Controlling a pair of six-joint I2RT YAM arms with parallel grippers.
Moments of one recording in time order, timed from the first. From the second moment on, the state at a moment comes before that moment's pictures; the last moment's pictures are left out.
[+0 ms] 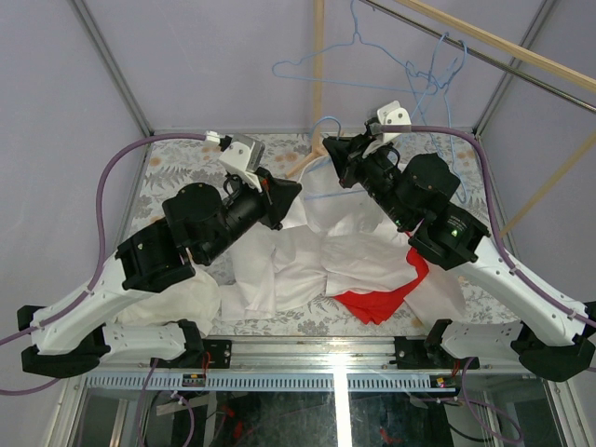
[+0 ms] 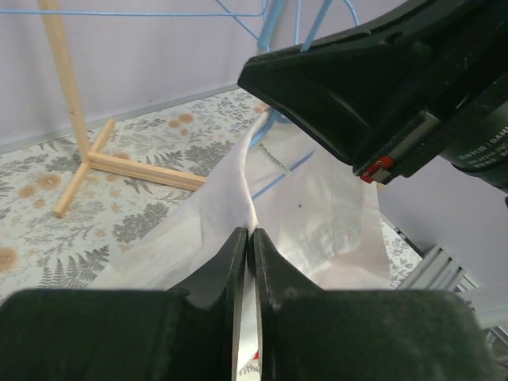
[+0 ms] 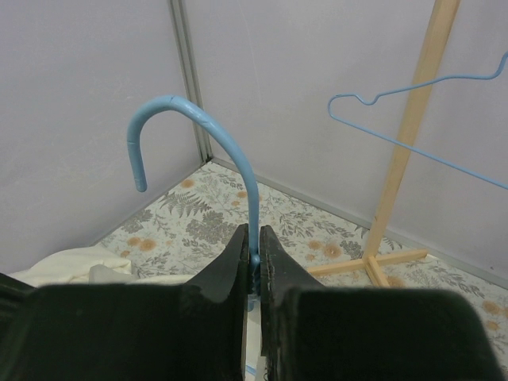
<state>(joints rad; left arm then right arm) -1.11 1.08 1.52 -0.49 -0.42 -0.30 0.94 1.18 1.44 -0.11 0.30 0.00</state>
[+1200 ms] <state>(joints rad) -1.11 1.06 1.67 -0.71 -0.15 0.17 0.94 0.96 1.45 -0.23 0.11 0.00</state>
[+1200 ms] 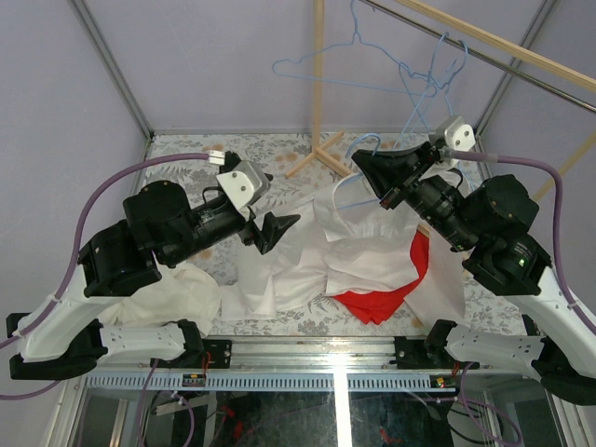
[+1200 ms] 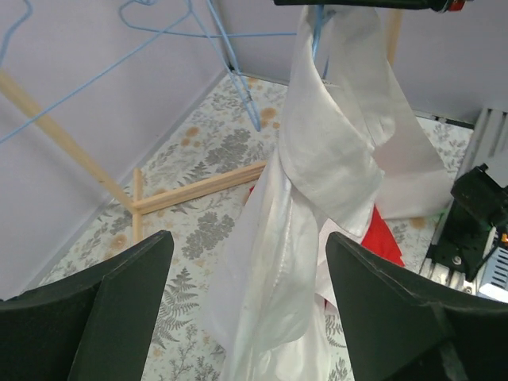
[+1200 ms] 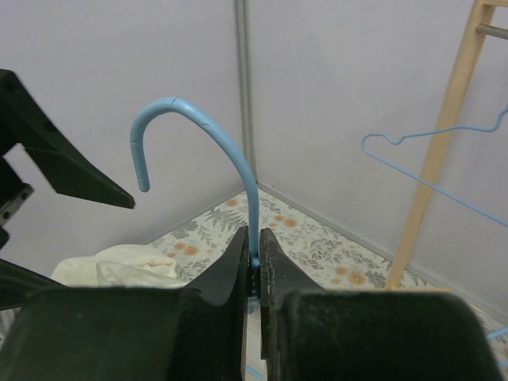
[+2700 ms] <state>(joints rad) -1.12 1.06 1.56 -0.77 0.04 0.17 0.94 0.92 1.45 -0.38 -0.08 0.02</state>
